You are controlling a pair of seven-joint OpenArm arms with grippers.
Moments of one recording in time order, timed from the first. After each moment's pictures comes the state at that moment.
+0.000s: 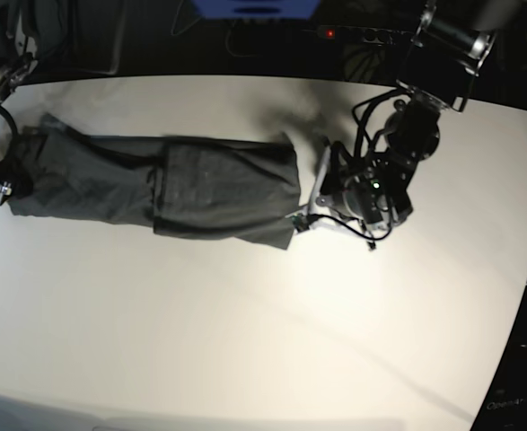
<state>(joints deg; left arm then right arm) -9.5 -13.6 24.4 89.4 -4.6 -39.5 67.9 14.4 29.5 50.2 49.7 32.4 40.4 -81.6</state>
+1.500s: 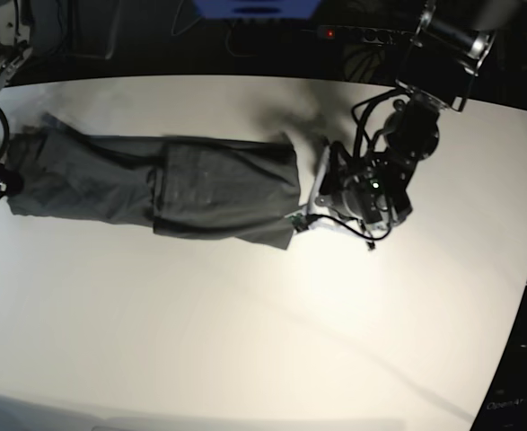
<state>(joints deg) -9.5 -13.5 24.4 89.5 -4.6 -39.5 67.9 11.1 31.5 44.7 56.3 33.0 40.4 -81.5</state>
